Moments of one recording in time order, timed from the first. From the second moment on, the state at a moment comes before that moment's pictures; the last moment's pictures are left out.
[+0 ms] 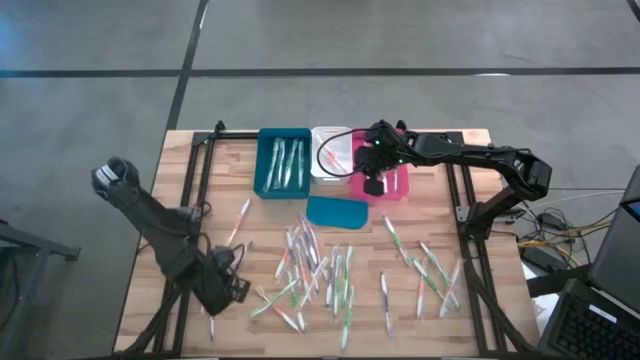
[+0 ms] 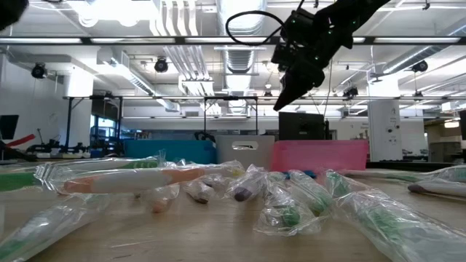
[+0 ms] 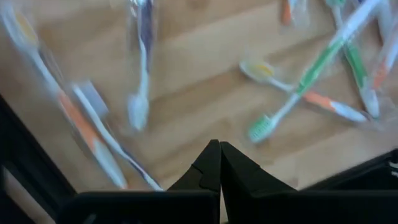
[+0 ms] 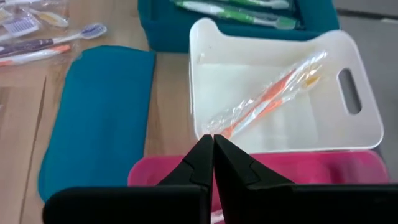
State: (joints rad) left arm -0.82 1.33 1.01 -0.99 -0.07 -2.07; right arm -0.44 1.52 1.09 -0.43 -0.13 -0.38
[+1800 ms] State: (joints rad) left arm -0.85 1.72 1.00 -0.87 0.38 -2.38; right arm -0.43 1.52 1.09 -0.38 -0.17 -0.45
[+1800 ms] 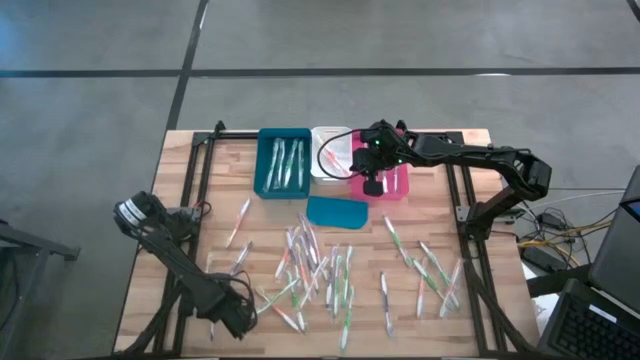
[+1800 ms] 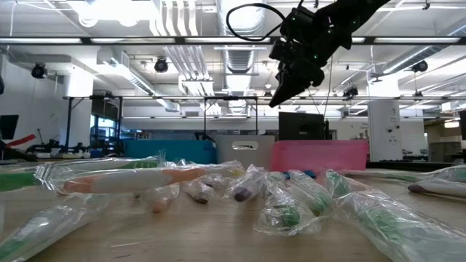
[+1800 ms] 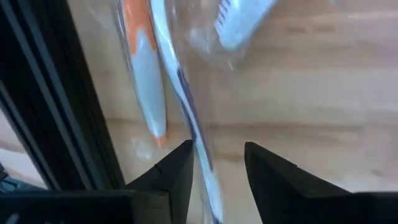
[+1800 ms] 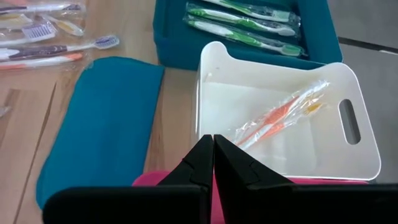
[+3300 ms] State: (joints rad) left arm -0.85 1.60 1.24 -1.25 -0.17 -2.25; right arm -0.43 1.52 0.95 -0.20 -0.50 -0.47
